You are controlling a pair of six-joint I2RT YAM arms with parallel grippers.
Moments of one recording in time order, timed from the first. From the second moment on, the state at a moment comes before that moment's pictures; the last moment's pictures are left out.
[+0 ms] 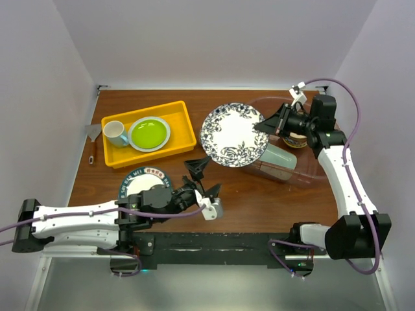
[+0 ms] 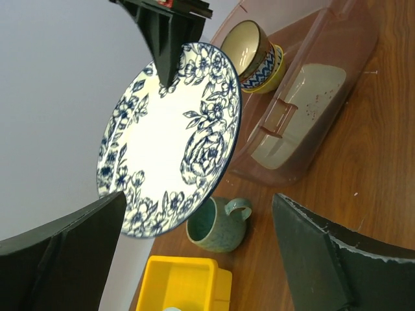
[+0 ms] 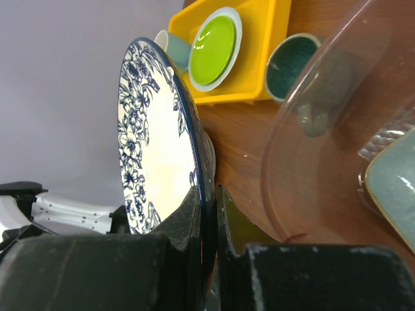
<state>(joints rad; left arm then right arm) -1.39 0.92 0.71 0.18 -0.42 0.84 0.04 1.24 1.15 -0.39 -0.84 0.58</state>
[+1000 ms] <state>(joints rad) -1.28 0.61 0.56 0.10 -0.54 0.56 -0.24 1.25 1.15 -0.32 -0.86 0.54</state>
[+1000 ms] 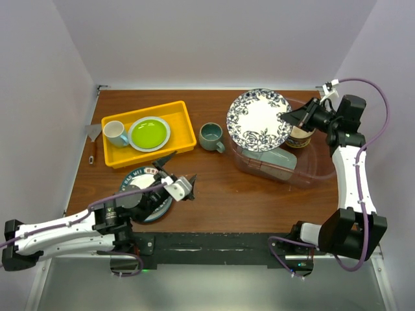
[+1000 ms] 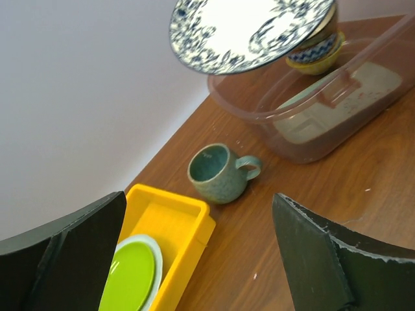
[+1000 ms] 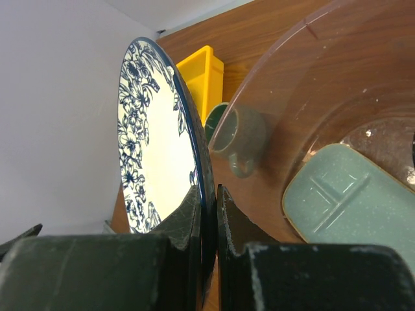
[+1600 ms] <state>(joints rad) -0.99 0.64 0.55 0.01 -0.54 0.31 -0.27 1.29 1.15 -0.32 -0.85 0.49</state>
